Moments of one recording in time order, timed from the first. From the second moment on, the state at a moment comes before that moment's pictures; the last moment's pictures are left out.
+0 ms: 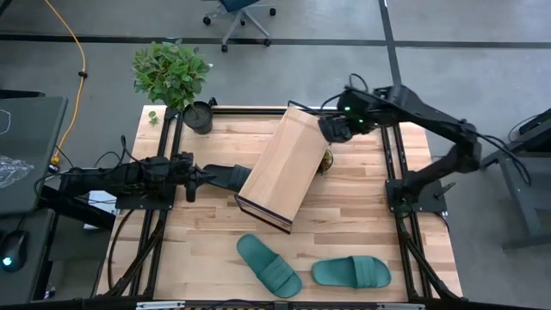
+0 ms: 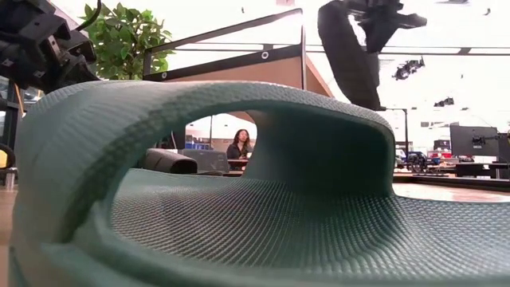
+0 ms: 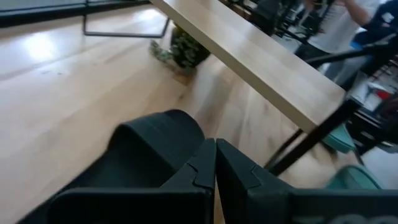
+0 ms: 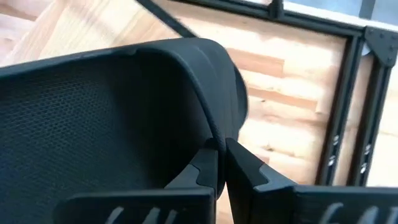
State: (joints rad) left arm 0.15 0.08 0.11 -0.34 -0.11 -0.48; right arm -0.36 1.44 1.67 -1.52 0.27 0.94
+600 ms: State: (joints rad) left arm 0.15 0.08 0.11 -0.34 -0.03 -0.37; right arm -0.30 1.76 1.91 -1.56 0.27 1.20
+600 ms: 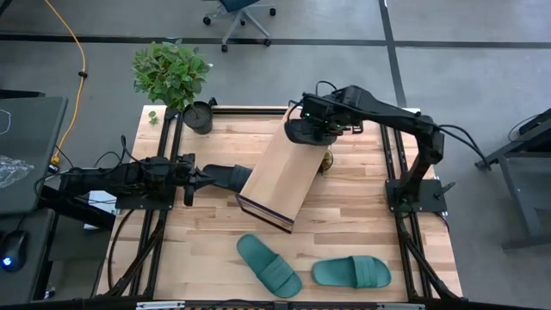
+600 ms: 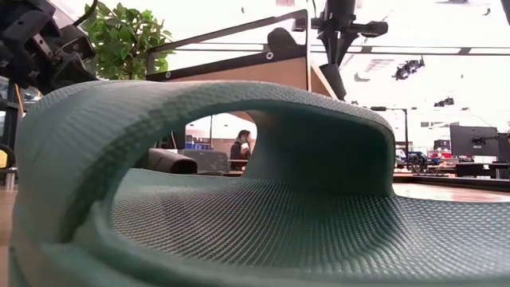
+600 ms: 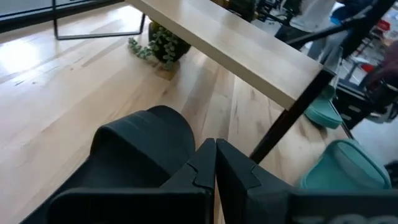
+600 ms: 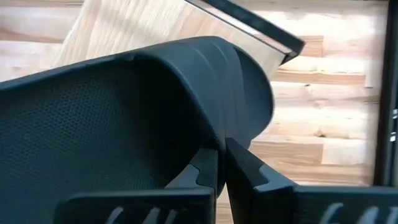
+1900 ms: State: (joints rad) left arm 0.15 0.08 0.11 -0.33 0.05 -0.39; right arm -0.30 1.76 1.91 -1.38 0.37 1.05
